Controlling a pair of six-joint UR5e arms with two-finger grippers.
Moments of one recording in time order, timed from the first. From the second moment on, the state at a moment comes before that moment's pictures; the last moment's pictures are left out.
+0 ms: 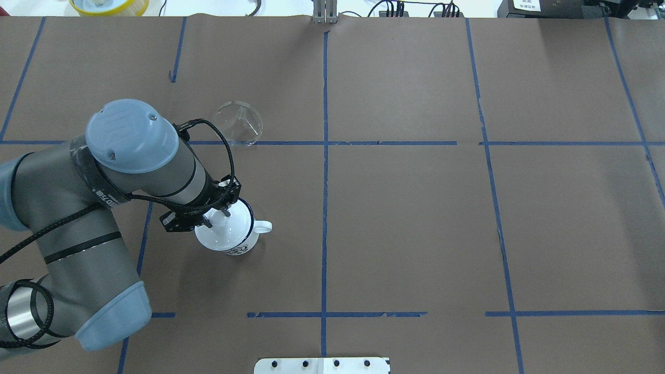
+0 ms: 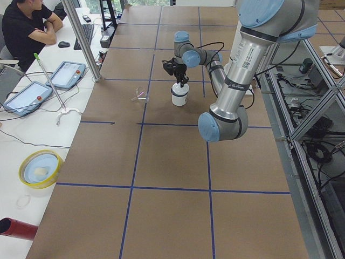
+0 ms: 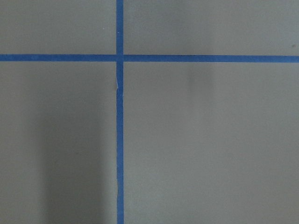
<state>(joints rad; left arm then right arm) -0.56 -2.05 -2.03 -1.36 -1.95 -1.77 1.57 -1.68 1.66 -1.57 2.29 0.01</state>
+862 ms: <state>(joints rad) -0.56 -2.06 -2.01 -1.36 -1.95 -1.76 1.57 -1.68 1.66 -1.57 2.29 0.01</state>
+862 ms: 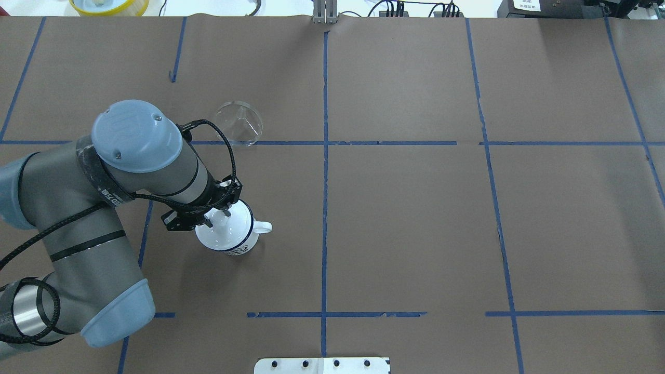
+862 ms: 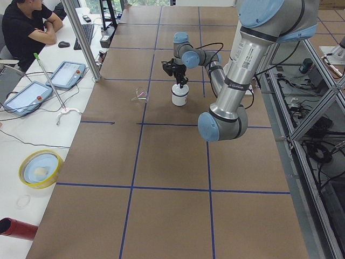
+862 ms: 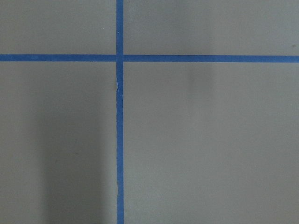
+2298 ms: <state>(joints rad) -0.69 -2.03 -2.05 -1.36 -1.98 -1.47 1.57 -1.68 1.66 -1.57 2.29 0.01</state>
